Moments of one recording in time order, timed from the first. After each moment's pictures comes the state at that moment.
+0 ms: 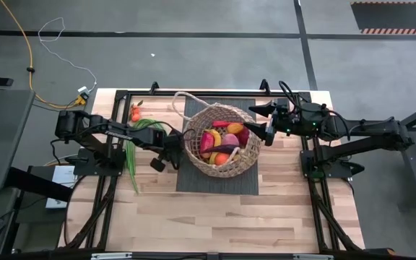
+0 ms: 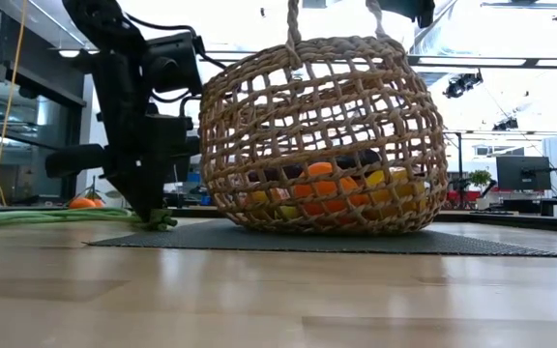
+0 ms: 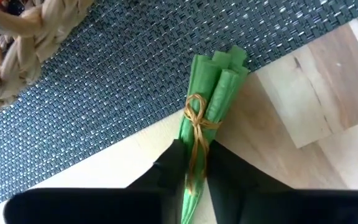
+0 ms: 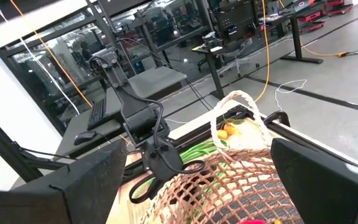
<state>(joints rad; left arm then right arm) 0.20 1.53 0.73 -0.50 -0.12 0.68 -0.03 0.91 0.88 -0.02 0.23 0.39</state>
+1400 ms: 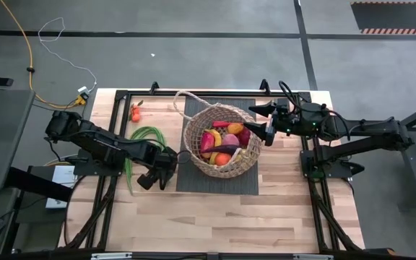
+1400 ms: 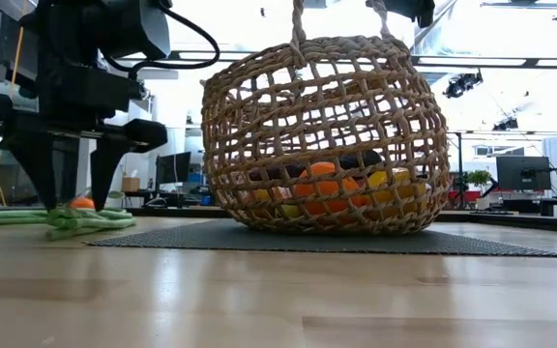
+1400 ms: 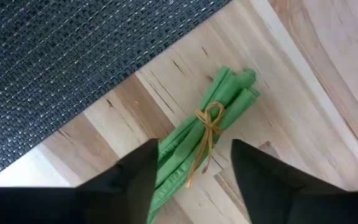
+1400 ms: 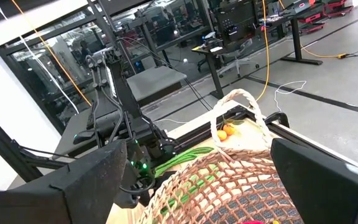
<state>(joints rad) -0.06 1.44 0.73 -0.68 0.01 0.48 -0.03 0.91 0.88 -0.02 0.23 0.38</state>
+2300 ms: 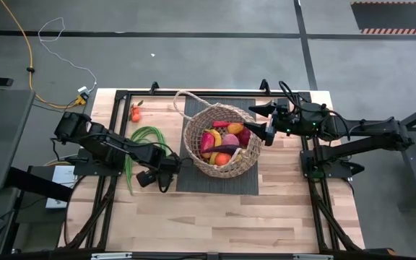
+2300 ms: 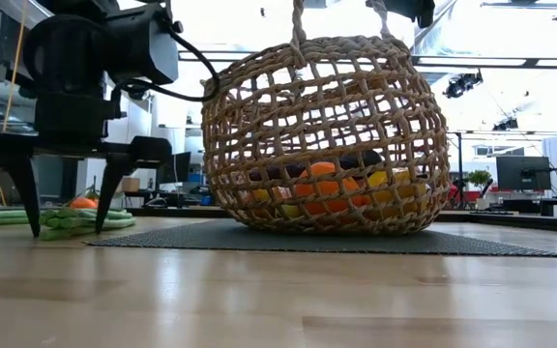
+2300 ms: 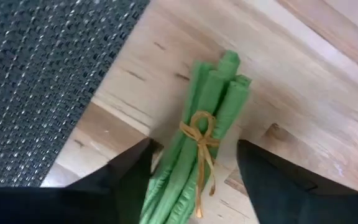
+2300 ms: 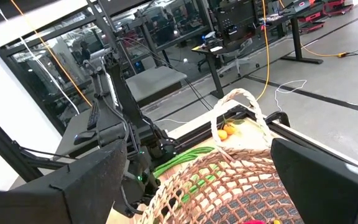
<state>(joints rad) -0.05 1.58 0.73 -0.65 0.01 0.82 -0.03 0.91 0.88 -0.03 0.23 0.38</state>
